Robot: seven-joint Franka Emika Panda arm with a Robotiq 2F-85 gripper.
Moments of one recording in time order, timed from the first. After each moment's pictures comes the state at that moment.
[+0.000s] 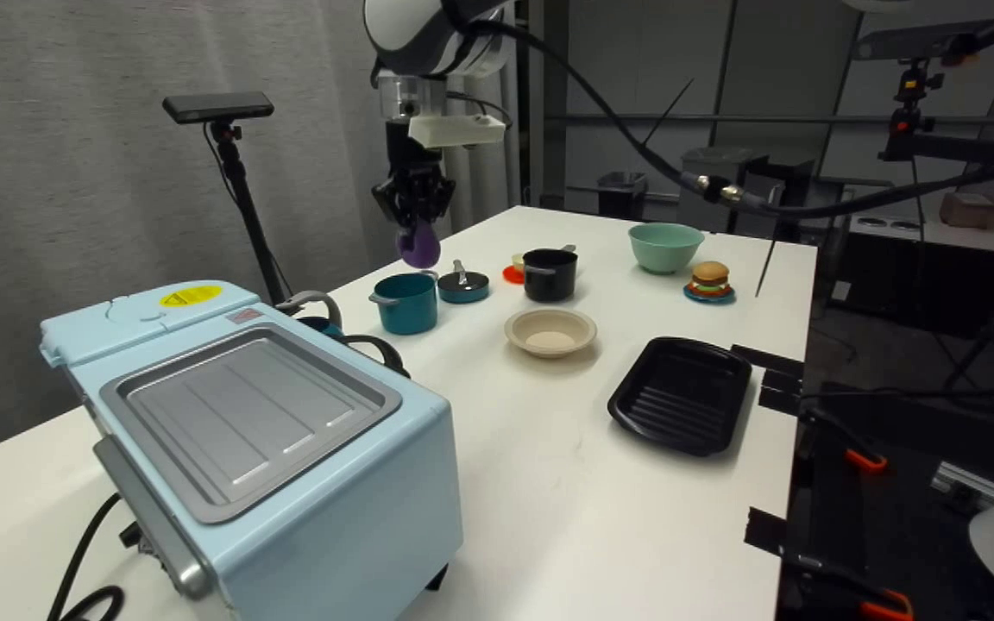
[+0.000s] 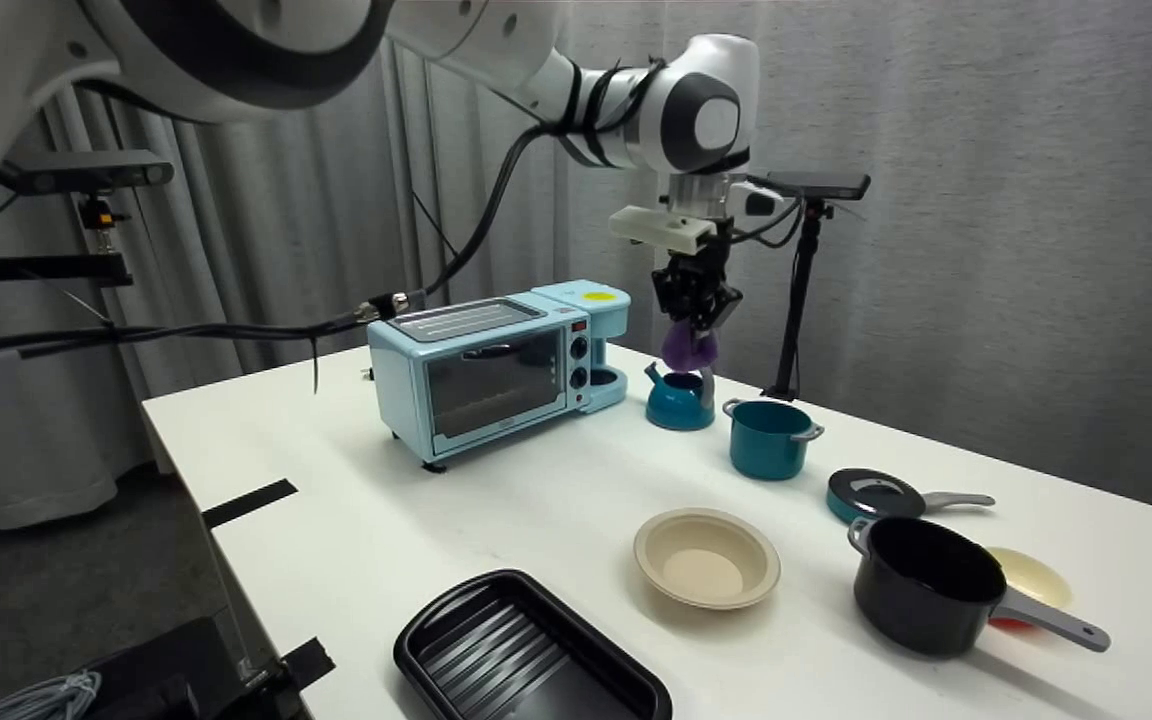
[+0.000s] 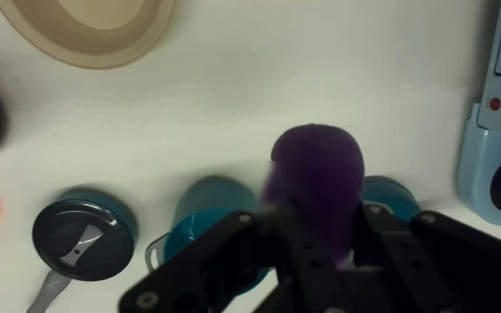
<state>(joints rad) 0.02 0.67 -0.01 -1.20 0.07 1.93 0.14</state>
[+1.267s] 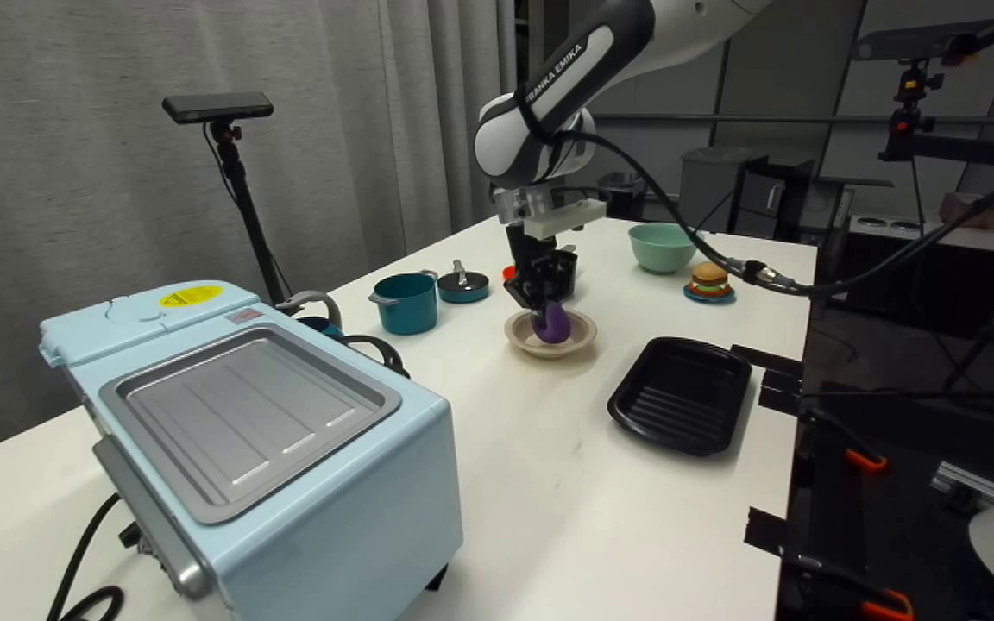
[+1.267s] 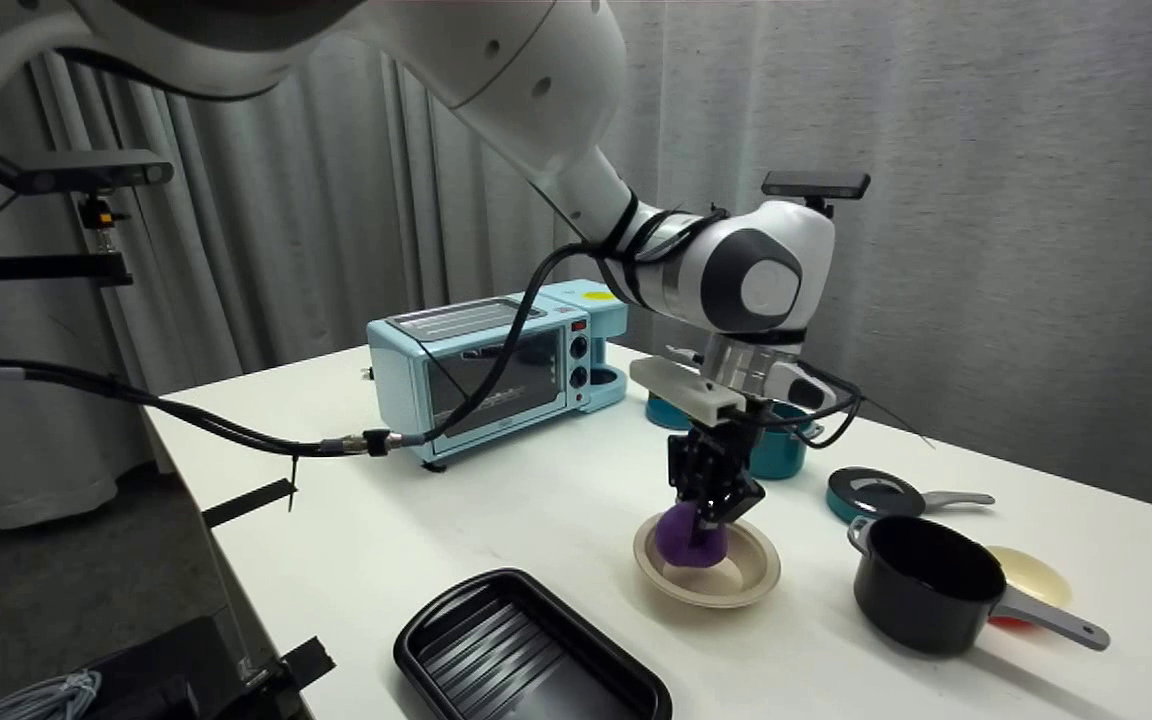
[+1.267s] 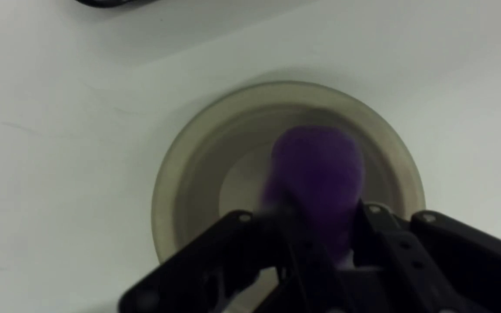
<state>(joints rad) -0.09 0.64 -0.09 -1.63 0.07 1.97 0.14</state>
